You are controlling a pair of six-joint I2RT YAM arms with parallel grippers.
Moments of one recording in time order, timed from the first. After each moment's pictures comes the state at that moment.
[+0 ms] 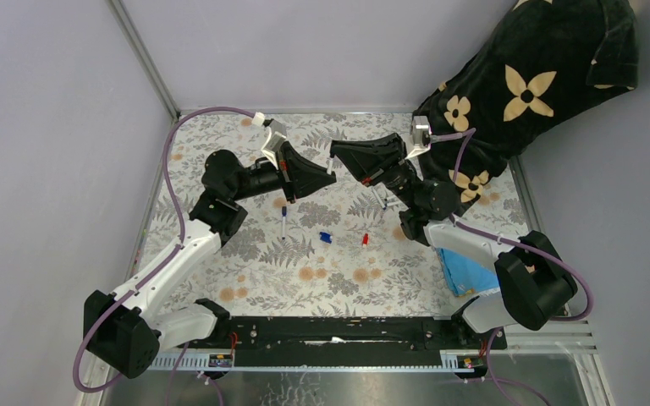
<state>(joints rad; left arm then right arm) -0.47 1.13 0.92 0.45 0.83 -0.45 0.64 1.44 0.80 1.47 -0.38 0.85</state>
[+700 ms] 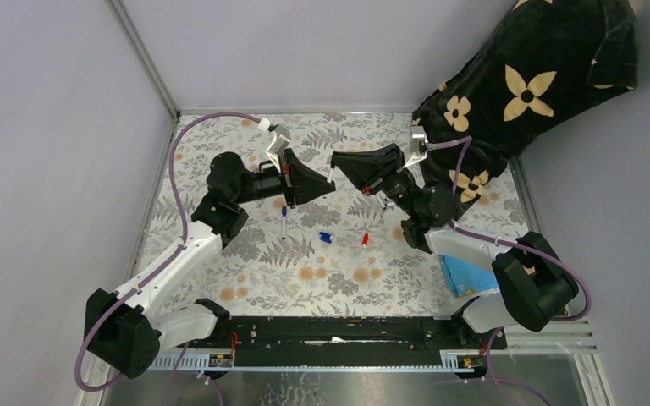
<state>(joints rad) -0.46 1.13 0.88 0.40 0.84 -0.47 0.64 1.44 0.71 1.47 -0.38 0.86</state>
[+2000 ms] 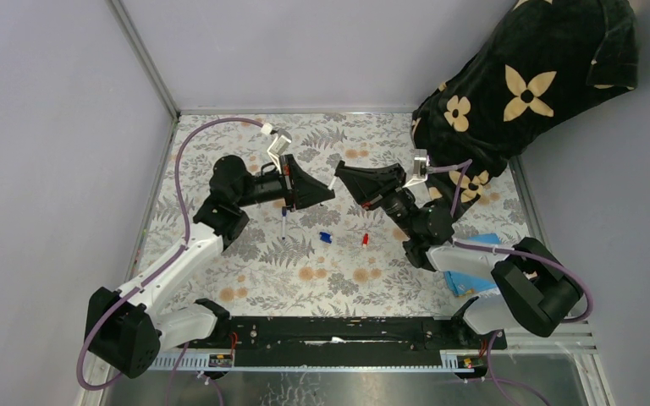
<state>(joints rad) -0.46 1.13 0.84 0.41 0.86 -0.62 0.72 1.42 0.53 1.50 -0.20 0.74</state>
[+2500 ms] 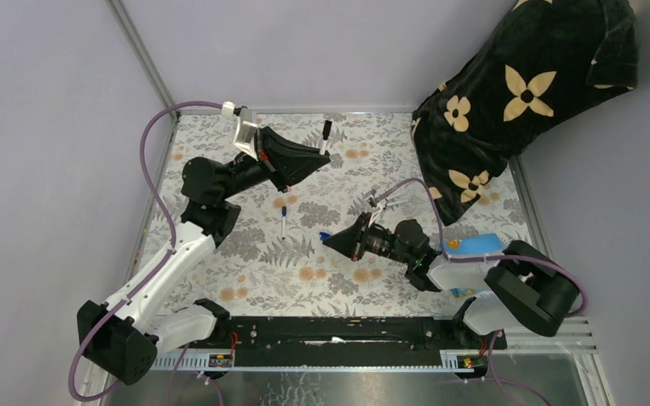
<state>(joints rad) -0.46 1.10 0.96 0.67 0.76 -0.62 0.83 1.44 0.35 1.08 -0.37 0.68</state>
